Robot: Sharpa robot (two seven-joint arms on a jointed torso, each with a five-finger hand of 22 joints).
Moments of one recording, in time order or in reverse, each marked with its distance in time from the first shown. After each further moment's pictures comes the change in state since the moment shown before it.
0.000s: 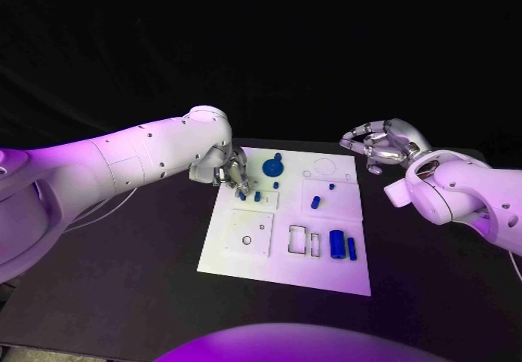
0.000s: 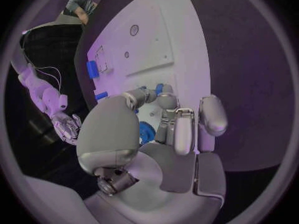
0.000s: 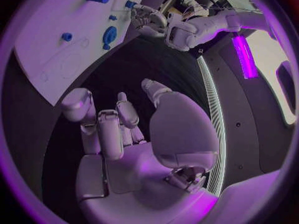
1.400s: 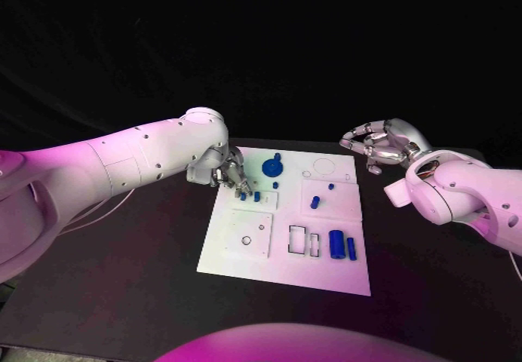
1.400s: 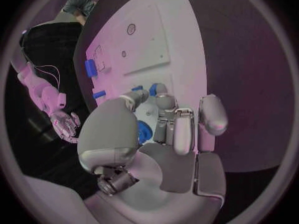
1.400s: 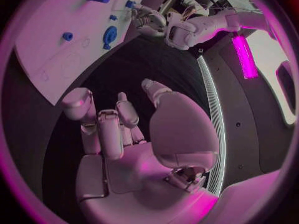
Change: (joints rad) left arm -0.003 -0.015 -0.005 0.004 0.005 -0.020 0.000; left_hand -0.071 -0.036 -0.235 0.089 -0.131 0.030 -0.013 -0.050 0.022 0.005 -0.006 0.006 0.006 0.000 0.000 0.004 0.000 0.000 0.006 -0.002 -0.015 -0.007; right arm 0.000 -0.001 0.000 0.000 0.000 0.000 0.002; right_hand 0.000 0.000 -0.004 0.004 0.000 0.000 0.000 0.000 0.000 -0.006 0.002 0.000 -0.007 0.000 0.000 -0.008 0.000 0.000 -0.004 -0.004 -0.013 -0.011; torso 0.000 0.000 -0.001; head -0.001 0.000
